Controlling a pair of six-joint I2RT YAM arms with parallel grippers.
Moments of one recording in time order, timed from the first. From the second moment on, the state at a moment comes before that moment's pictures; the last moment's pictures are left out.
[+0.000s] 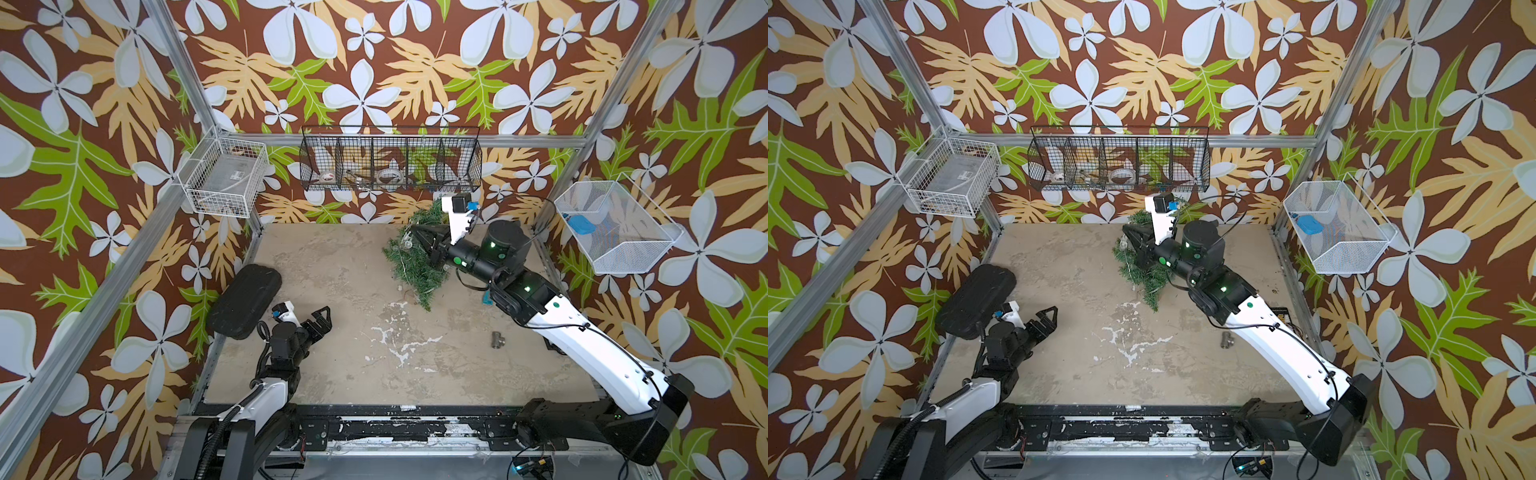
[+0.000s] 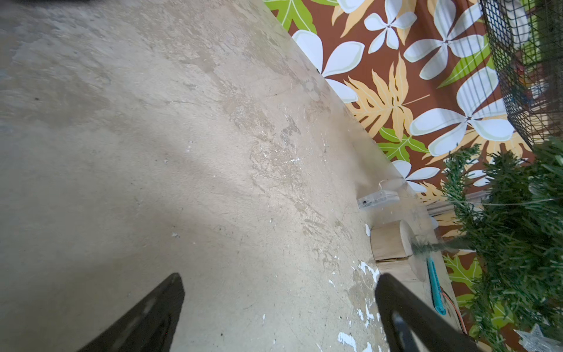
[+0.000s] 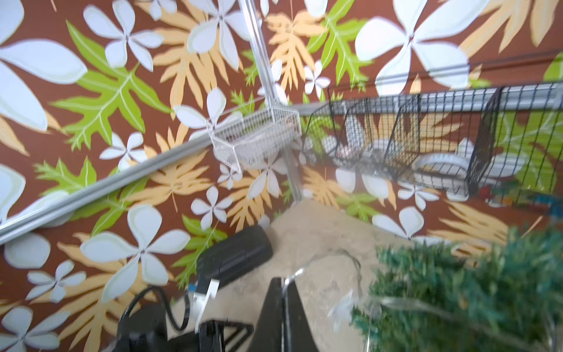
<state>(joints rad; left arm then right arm) -0.04 0.99 0.09 0.52 0.11 -0.78 0.66 1.34 1.43 -0.07 -0.20 0.26</state>
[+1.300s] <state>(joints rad) -0.04 0.91 0.05 0.52 0.11 -0.74 0.21 1.07 1.28 -0.22 -0.16 0.37</state>
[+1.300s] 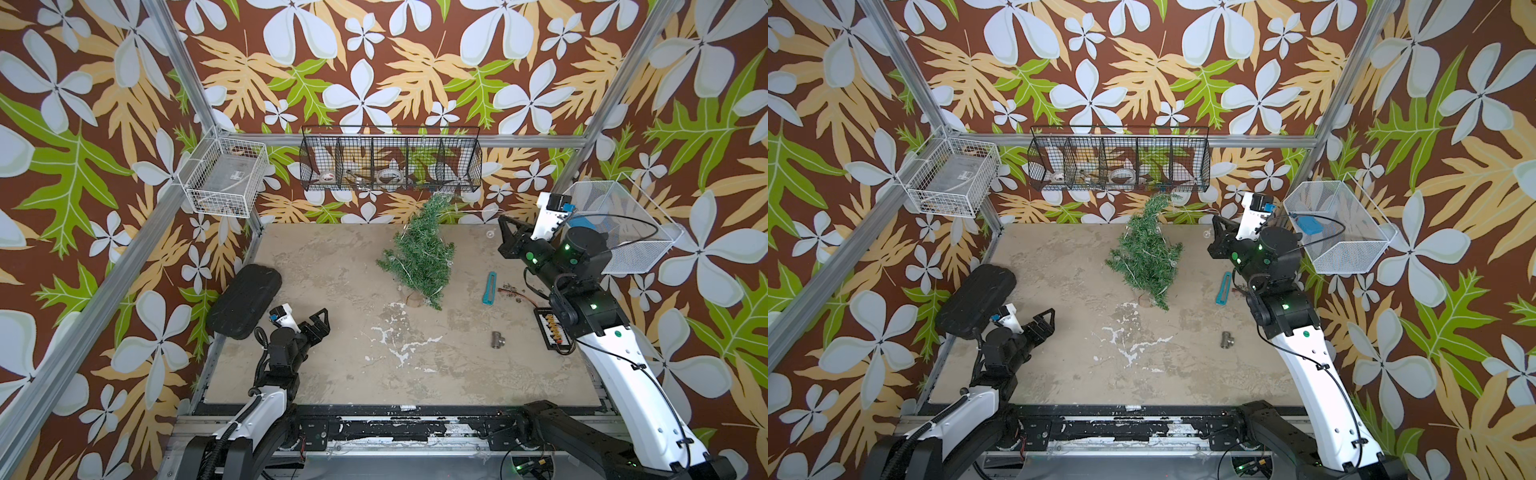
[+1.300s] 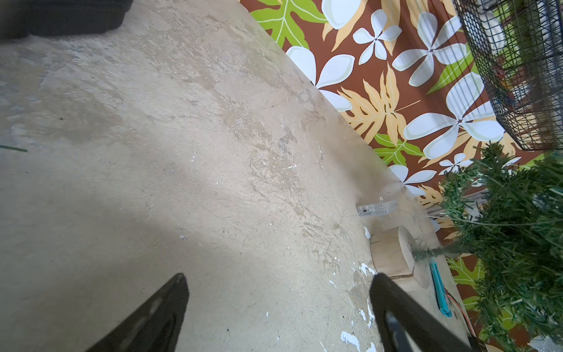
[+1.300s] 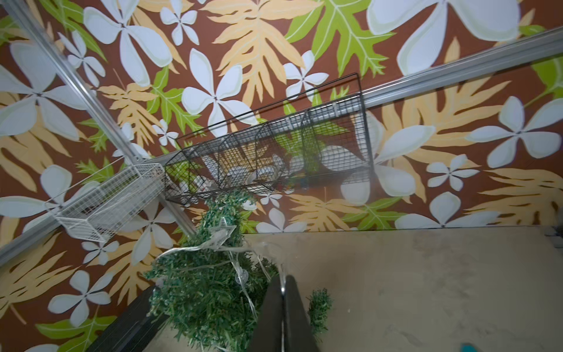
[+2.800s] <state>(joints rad) -0.04 0.90 0.05 0.53 0.12 -0.74 0.52 1.28 1.72 -0.31 0.07 0.20</state>
